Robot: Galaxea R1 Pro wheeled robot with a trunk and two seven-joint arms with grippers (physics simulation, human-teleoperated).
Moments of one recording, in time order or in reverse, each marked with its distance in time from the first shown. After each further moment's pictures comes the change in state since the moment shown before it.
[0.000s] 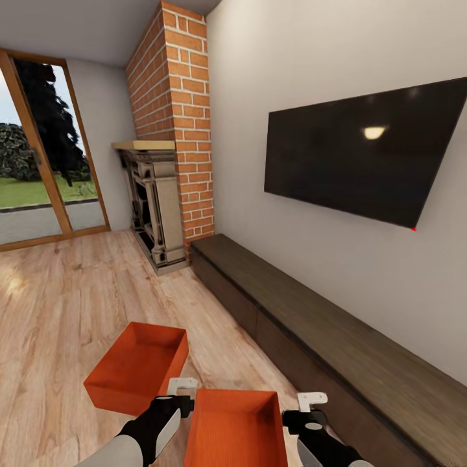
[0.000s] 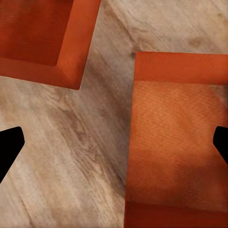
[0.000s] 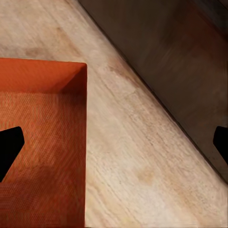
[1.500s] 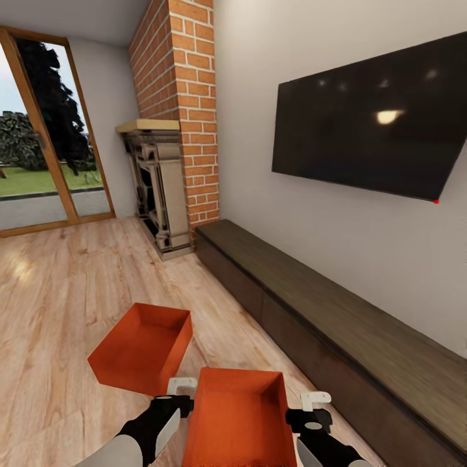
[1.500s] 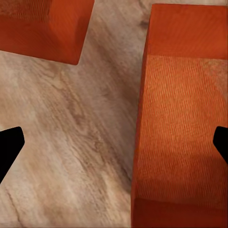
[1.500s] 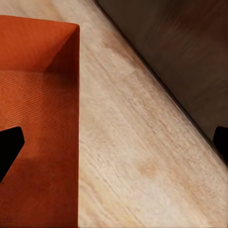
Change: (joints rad) left arm 0.000 0.001 -0.003 -0.001 0.000 0.002 0.000; right arm 0.000 0.000 0.000 -0.005 0.001 -0.005 -0.072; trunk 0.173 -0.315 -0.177
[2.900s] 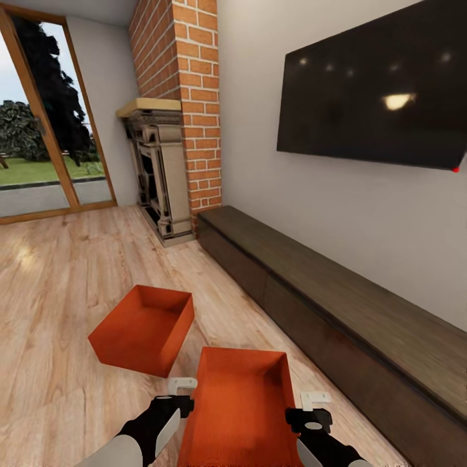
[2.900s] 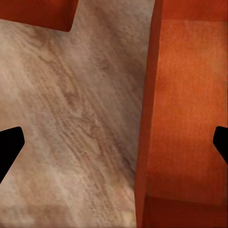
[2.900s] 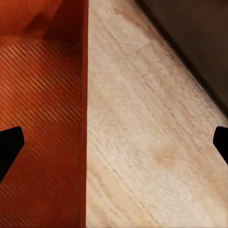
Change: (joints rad) left arm 0.000 0.000 0.000 0.000 -0.001 0.003 -0.002; right arm 0.000 0.000 0.000 0.000 0.000 -0.005 0.000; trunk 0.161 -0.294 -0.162
